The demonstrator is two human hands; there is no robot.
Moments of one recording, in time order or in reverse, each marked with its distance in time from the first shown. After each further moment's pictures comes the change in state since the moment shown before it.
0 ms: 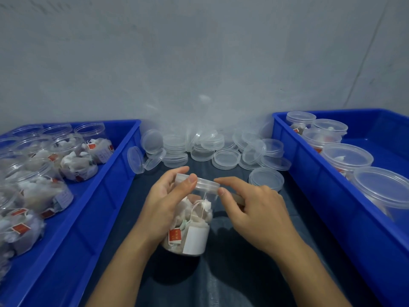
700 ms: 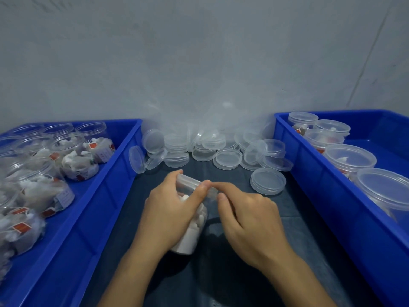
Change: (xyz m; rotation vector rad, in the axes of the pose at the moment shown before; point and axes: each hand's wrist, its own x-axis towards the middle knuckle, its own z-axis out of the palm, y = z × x) left_hand -0.006 0.003 0.008 0.684 0.209 0.077; right_hand -0.012 -0.021 0.008 -0.019 0.032 -0.028
